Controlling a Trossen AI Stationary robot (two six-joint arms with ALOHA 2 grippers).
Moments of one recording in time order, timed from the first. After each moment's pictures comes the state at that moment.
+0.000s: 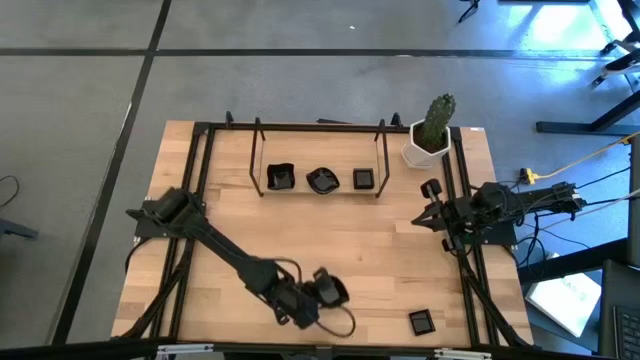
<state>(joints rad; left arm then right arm) -0.58 1.97 1.49 -0.48 -0.29 0.49 0.19 0.18 0.11 0.24 -0.11 -0.10</state>
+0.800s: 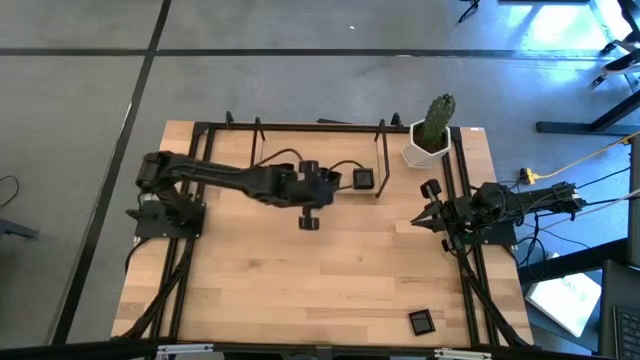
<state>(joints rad) -0.05 1.71 1.46 -0.70 -0.40 0.12 0.19 0.18 0.11 0.23 -0.11 -0.09</state>
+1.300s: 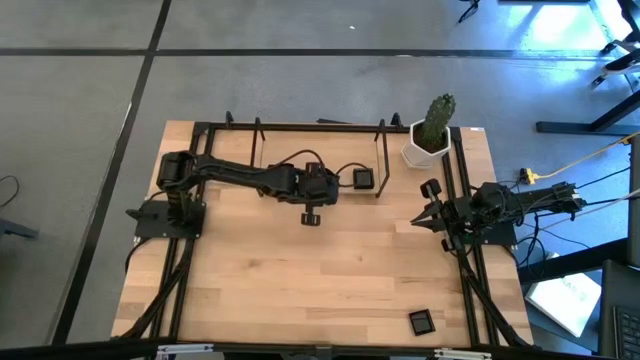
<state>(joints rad) 0.05 1.86 1.41 -0.62 -0.35 0.23 0.19 0.18 0.11 0.23 -0.11 -0.11</state>
